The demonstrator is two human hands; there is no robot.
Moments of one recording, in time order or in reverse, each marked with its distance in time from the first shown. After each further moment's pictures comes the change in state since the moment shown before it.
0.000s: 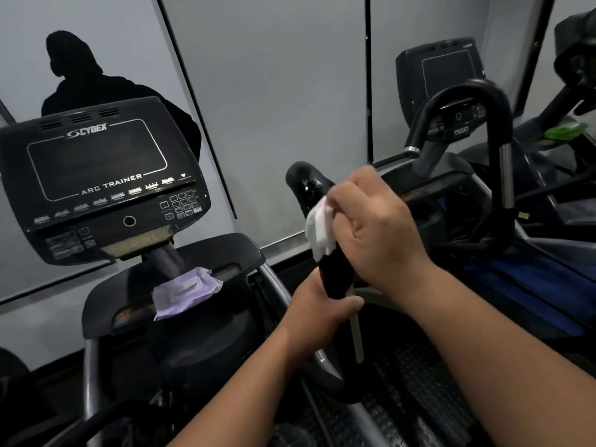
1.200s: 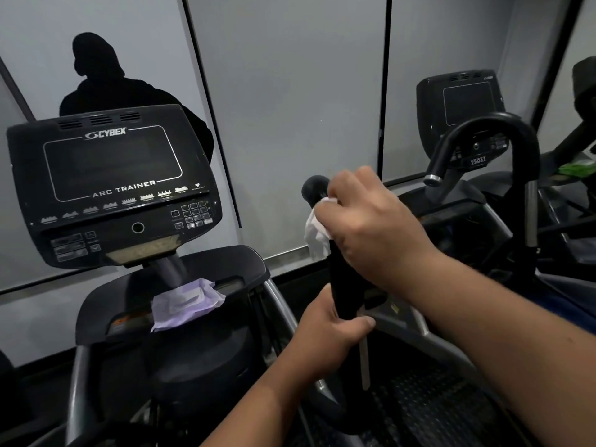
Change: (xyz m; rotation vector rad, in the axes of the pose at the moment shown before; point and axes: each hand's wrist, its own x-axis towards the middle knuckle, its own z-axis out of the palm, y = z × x) left_hand 0.018 -0.004 -0.010 -0.076 0.021 0.024; right_hand 0.051 0.007 0.023 -0.306 -0.106 -0.450
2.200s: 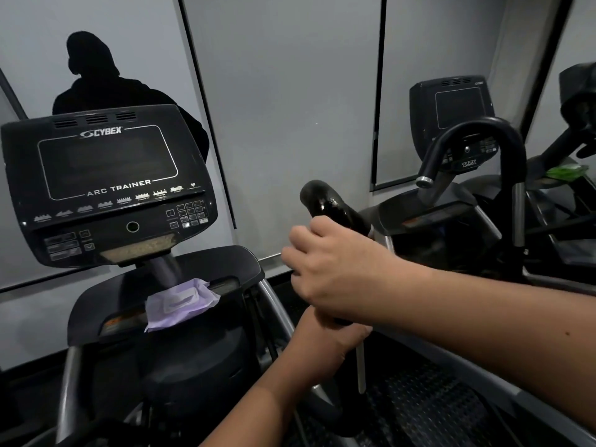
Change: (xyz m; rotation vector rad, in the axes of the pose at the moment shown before) left_hand -0.005 -0.014 0.008 -0.028 0.046 -0.009; right_hand -0.003 -0.031 -0.010 -0.221 -0.433 -0.529
